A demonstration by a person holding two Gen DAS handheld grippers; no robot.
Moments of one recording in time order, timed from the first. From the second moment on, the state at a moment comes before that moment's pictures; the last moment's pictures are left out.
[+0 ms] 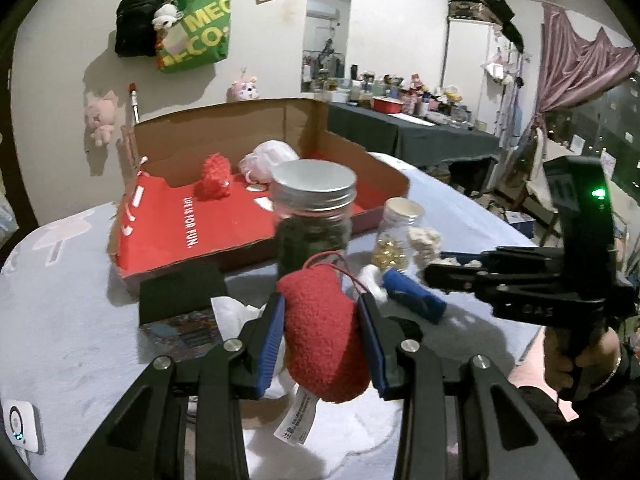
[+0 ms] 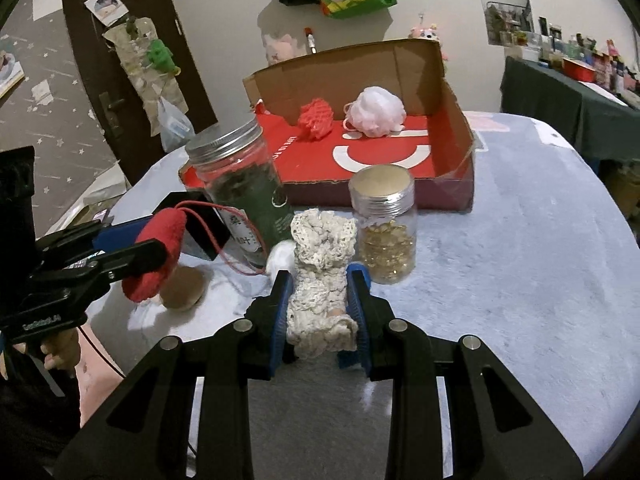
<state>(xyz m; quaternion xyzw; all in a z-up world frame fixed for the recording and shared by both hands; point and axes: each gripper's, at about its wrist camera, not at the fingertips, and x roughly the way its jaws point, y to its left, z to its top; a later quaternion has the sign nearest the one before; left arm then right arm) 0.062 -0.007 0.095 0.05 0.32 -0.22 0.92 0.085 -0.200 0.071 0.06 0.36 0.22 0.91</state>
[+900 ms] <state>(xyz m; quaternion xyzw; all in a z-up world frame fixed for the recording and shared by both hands) 0.080 -0.010 0.063 0.04 0.36 -0.20 0.91 0.087 -0.178 0.057 0.03 0.38 0.21 0.90</state>
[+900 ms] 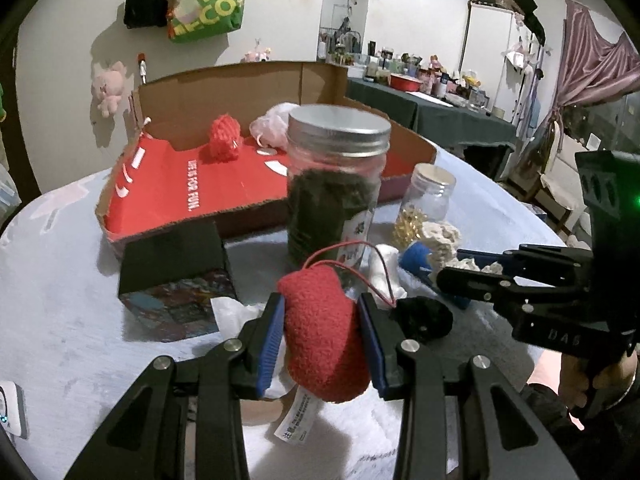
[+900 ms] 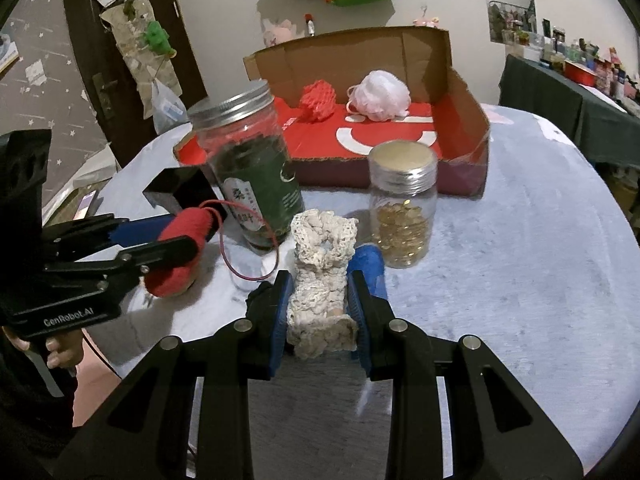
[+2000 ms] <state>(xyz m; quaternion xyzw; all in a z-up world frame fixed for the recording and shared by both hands) 0.080 0.108 0.065 0.04 0.37 -0.11 0.92 0.109 -0.254 0.056 0.03 0.40 0.17 0.90</state>
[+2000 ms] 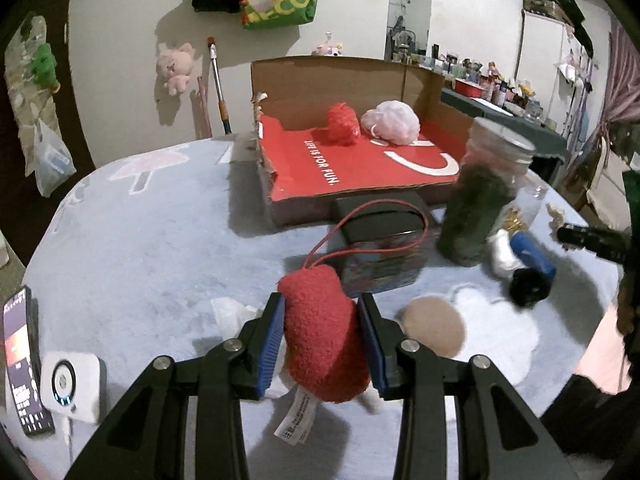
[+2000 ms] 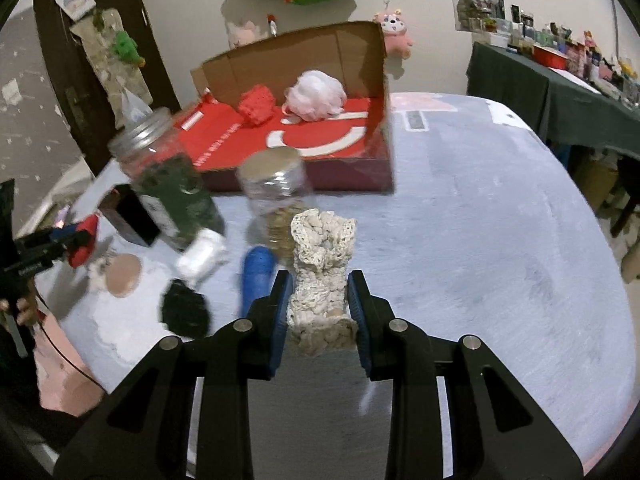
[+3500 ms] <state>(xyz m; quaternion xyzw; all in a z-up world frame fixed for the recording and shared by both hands) 0.280 0.049 0.105 0.12 0.43 -0.16 0.88 0.307 -0.197 0.102 -0.06 0.45 0.22 0.86</state>
